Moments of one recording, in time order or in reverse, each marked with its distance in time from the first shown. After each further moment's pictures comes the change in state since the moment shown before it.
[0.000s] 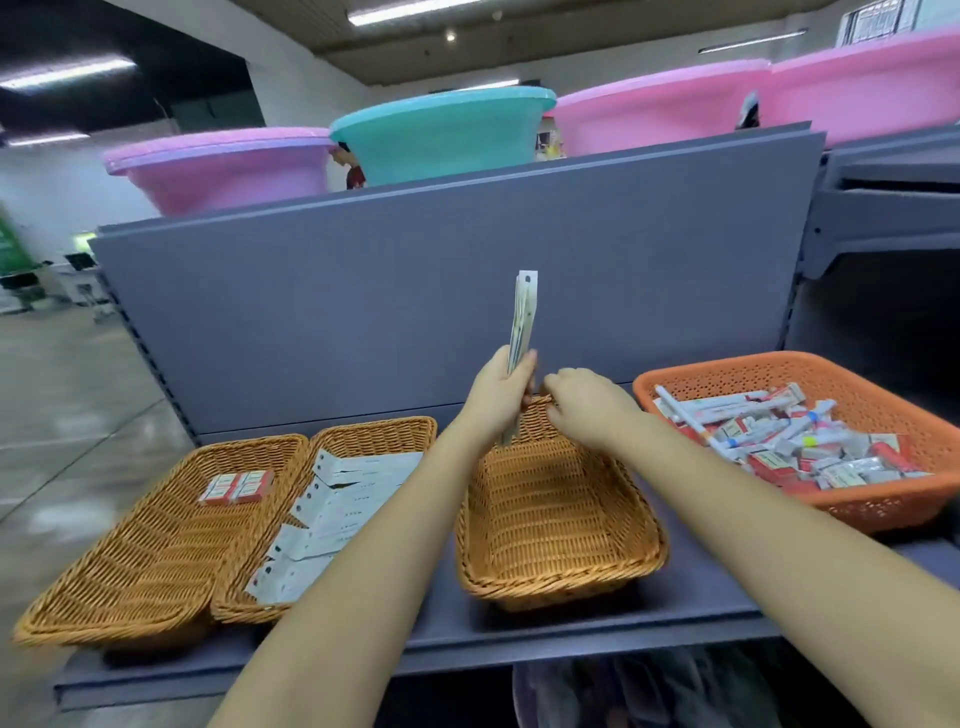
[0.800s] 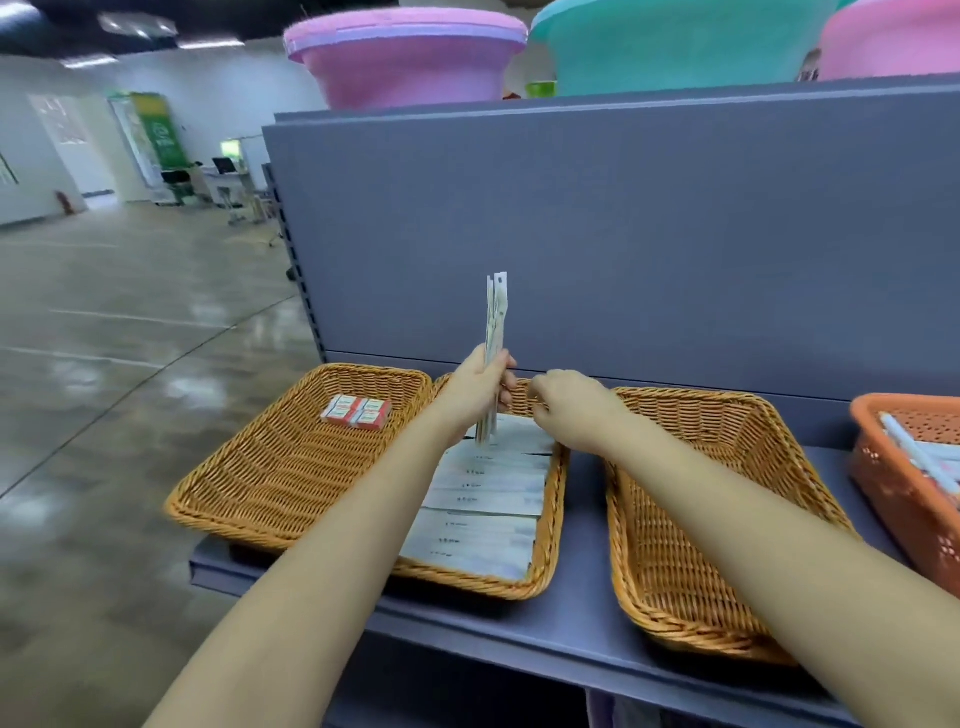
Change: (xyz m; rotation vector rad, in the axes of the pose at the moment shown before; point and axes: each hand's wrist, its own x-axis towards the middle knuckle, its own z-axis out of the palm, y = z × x) left_hand -0.028 -0.094 -0.163 -0.073 0.185 -0.283; right_hand 0.089 -0.143 0.081 0.043 -0.124 -0.274
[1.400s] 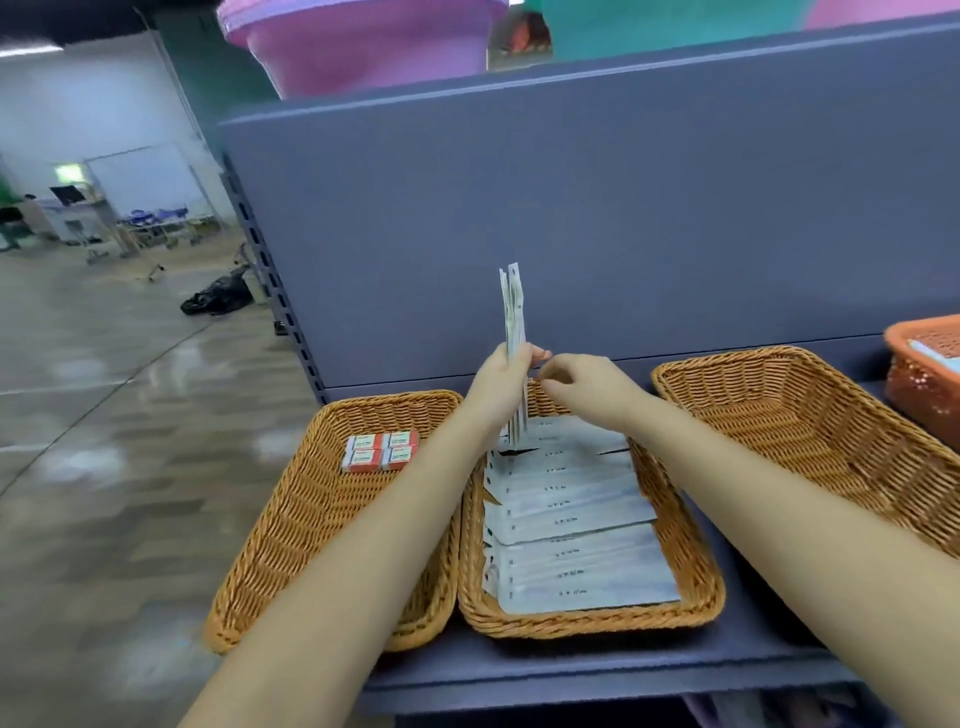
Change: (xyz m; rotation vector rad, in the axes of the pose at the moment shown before) left_hand 0.039 -0.024 -0.053 0.005 -0.189 0.032; right_hand 0.046 -0.051 0.018 0.408 0.103 0.332
